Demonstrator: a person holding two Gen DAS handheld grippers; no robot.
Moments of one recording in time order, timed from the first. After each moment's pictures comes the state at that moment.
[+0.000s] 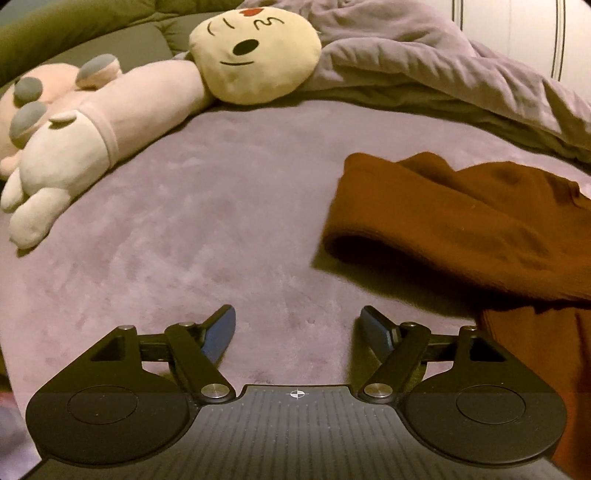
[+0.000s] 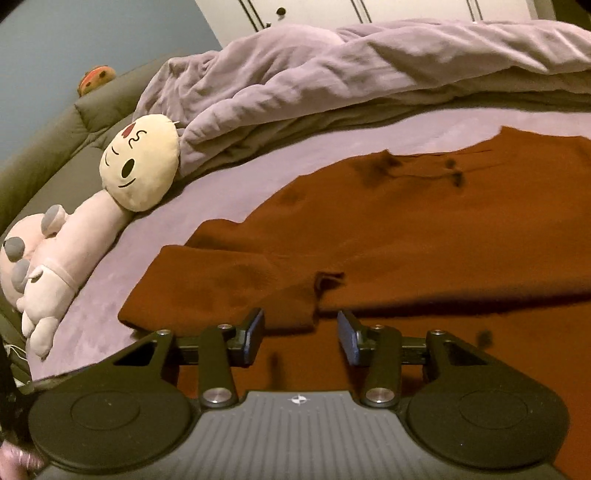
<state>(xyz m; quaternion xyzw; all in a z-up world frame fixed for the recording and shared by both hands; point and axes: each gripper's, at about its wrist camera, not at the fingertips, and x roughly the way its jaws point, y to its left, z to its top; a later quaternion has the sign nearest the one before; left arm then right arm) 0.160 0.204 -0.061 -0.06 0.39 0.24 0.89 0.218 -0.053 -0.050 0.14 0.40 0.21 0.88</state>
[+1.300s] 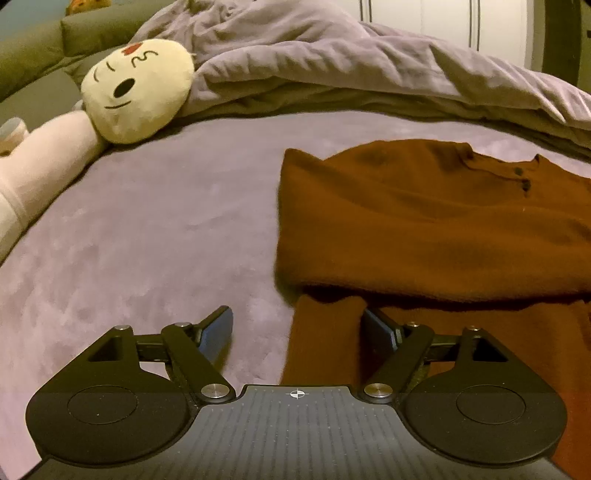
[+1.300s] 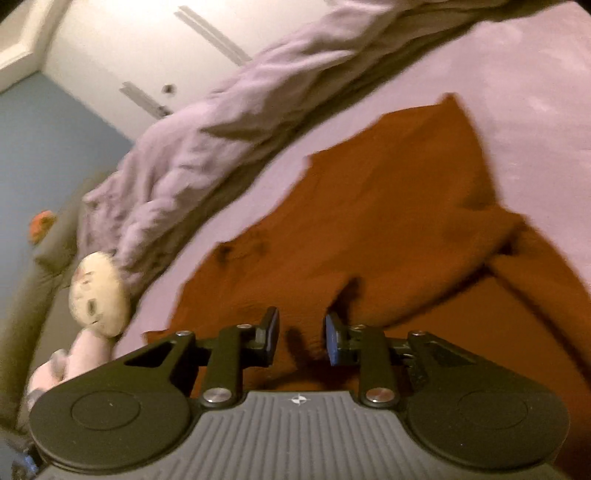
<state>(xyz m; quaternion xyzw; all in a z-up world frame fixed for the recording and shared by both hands) 0.200 0.108 -0.058 0.00 0.40 0.13 0.91 0.219 -0.252 -0.065 0.34 0.38 0.13 0.85</state>
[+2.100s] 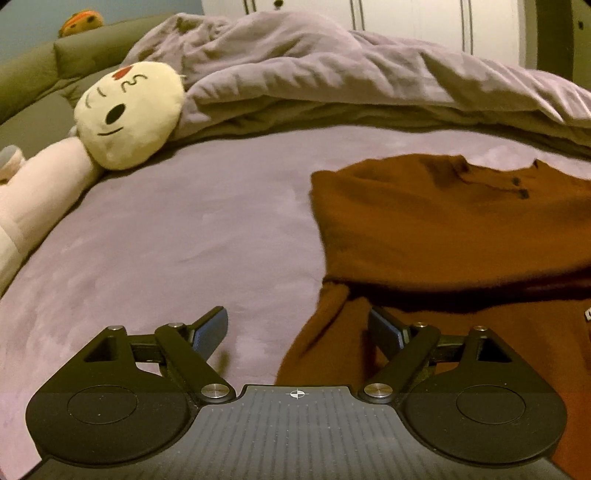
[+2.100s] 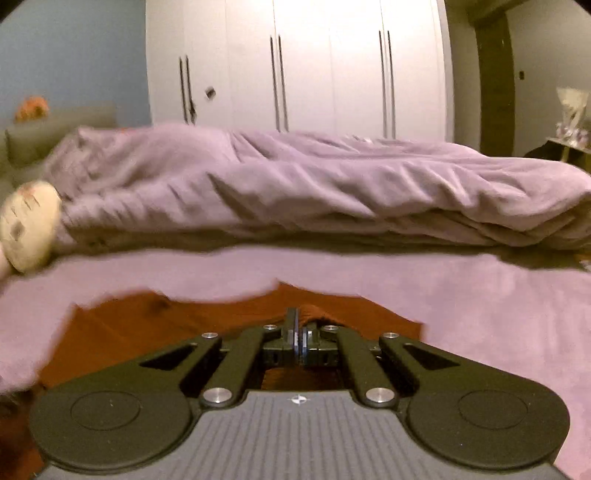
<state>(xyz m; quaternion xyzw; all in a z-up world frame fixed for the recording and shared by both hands) 0.218 0.095 -0.051 0.03 0.39 0.13 0.91 0.237 -0.246 0.005 0.02 0.26 0.05 0.96</state>
